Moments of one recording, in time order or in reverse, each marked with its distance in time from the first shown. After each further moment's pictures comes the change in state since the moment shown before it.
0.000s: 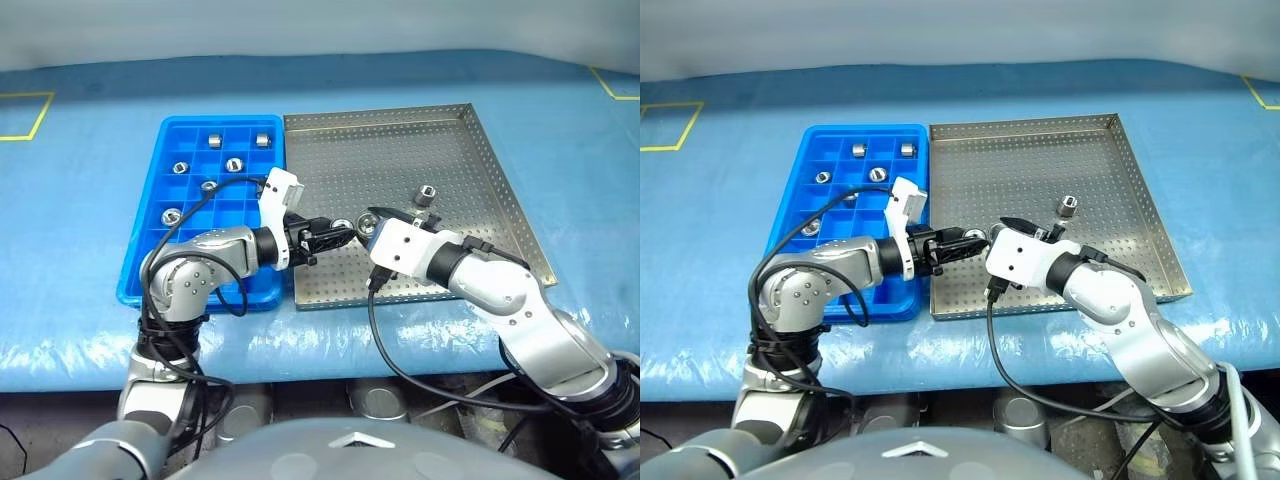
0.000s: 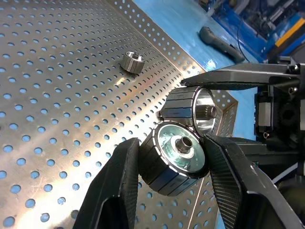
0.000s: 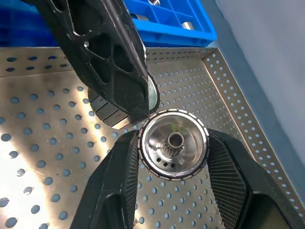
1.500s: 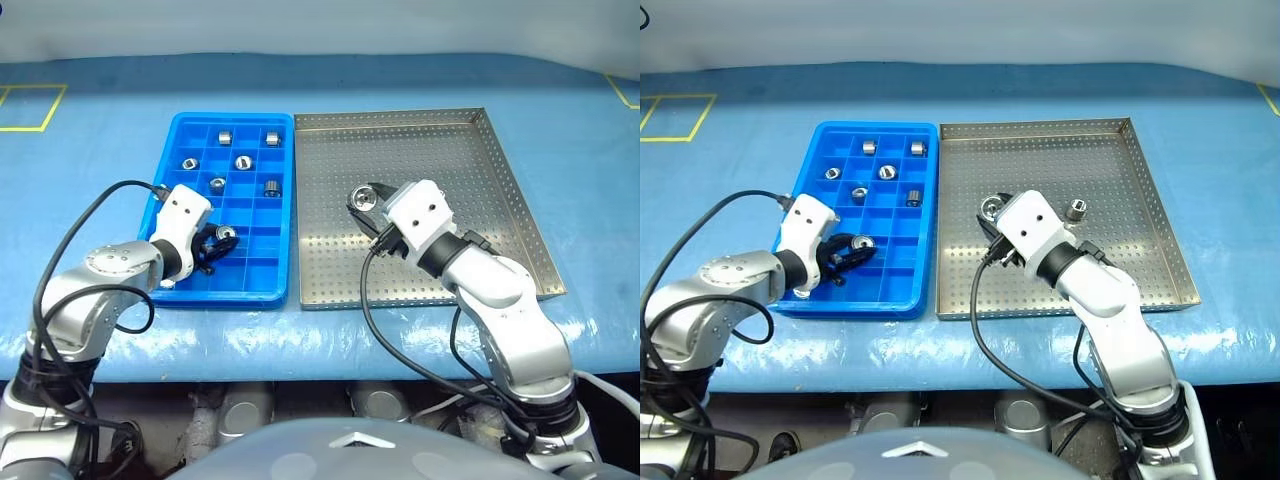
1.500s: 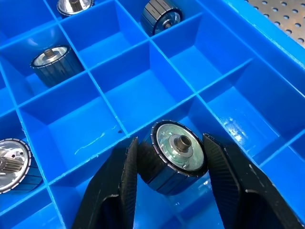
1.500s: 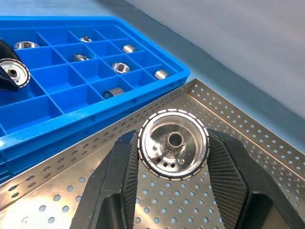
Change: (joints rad) left arm 0.228 0.584 -0.006 -0.134 0.260 -0.217 -0.001; right arm 0.064 0.398 -0.219 0.005 0.123 0.073 0.018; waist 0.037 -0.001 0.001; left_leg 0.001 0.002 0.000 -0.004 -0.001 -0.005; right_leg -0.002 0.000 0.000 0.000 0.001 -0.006
